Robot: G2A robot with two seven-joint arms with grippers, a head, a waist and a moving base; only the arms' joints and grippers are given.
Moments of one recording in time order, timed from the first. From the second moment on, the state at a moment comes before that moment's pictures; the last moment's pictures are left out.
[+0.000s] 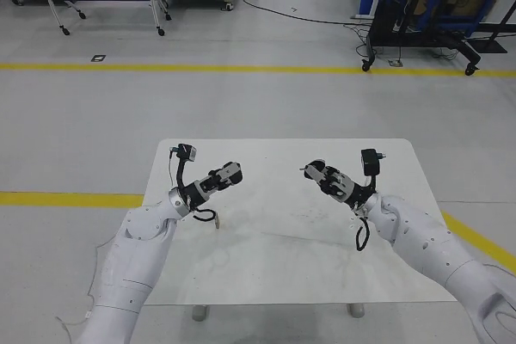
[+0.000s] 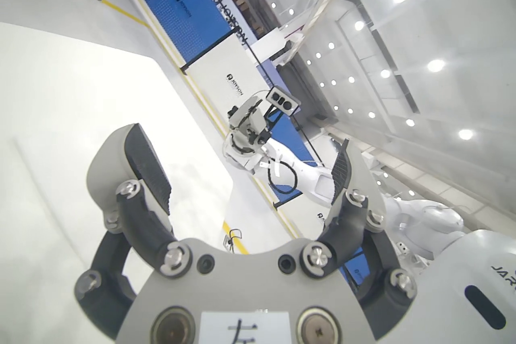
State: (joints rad) left arm 1.12 -1.32 -1.31 -1.26 -0.19 -0.57 -0.82; right arm -0.83 -0.93 0.53 -1.05 -0.55 -1.01 -0.59
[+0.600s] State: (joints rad) left arm 1.12 -1.32 -1.31 -1.26 -0.11 -0.57 -0.81; right arm -0.83 -0.93 0.53 -1.05 -0.57 -1.01 -0.59
